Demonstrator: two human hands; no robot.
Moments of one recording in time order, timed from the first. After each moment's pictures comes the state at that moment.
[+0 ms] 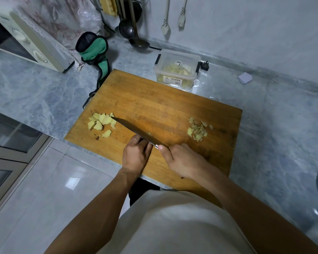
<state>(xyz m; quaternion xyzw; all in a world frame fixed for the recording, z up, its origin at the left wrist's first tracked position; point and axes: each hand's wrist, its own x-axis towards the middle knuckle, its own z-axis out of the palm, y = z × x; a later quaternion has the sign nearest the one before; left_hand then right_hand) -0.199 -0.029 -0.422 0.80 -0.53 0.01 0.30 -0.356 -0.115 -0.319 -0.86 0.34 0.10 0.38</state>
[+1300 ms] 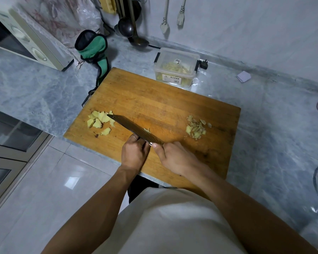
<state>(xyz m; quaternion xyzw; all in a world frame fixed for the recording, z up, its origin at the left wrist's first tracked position) -0.200 -0.026 -0.422 0.81 -0.50 -0.01 0.30 -0.343 -0.106 -0.330 -0.87 0.34 0.08 0.35</state>
